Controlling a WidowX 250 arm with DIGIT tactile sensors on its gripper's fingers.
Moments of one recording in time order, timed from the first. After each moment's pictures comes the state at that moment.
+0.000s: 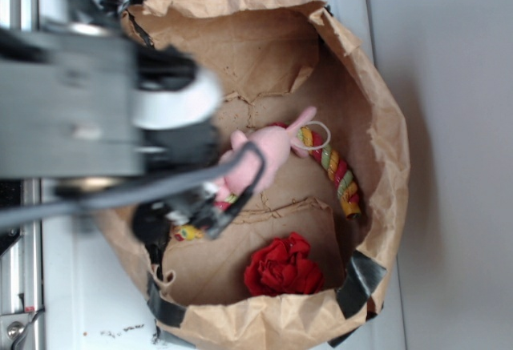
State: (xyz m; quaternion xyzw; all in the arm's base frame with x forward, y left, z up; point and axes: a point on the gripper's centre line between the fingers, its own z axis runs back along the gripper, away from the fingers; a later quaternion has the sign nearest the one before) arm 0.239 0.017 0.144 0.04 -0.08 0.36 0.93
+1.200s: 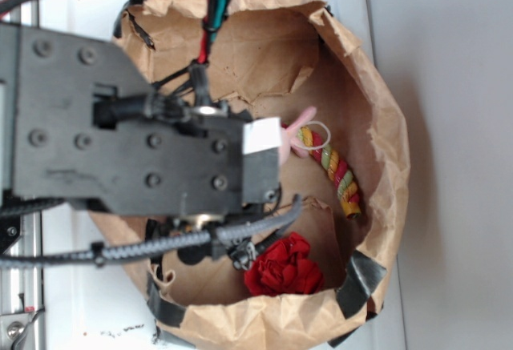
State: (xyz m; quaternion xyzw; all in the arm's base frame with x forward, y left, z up) arm 0.252 -0.004 0.100 0.01 -0.06 0.28 0.96
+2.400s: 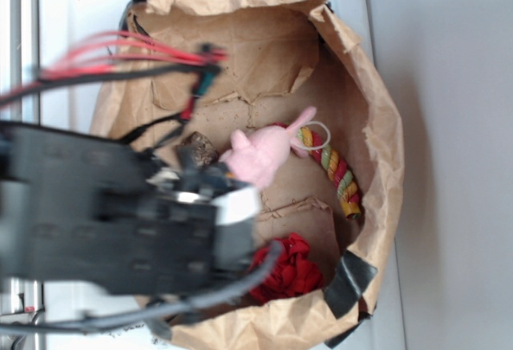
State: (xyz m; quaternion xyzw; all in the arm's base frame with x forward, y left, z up) arm 0.256 -0.040 0.072 0.01 -0.06 0.27 0.96
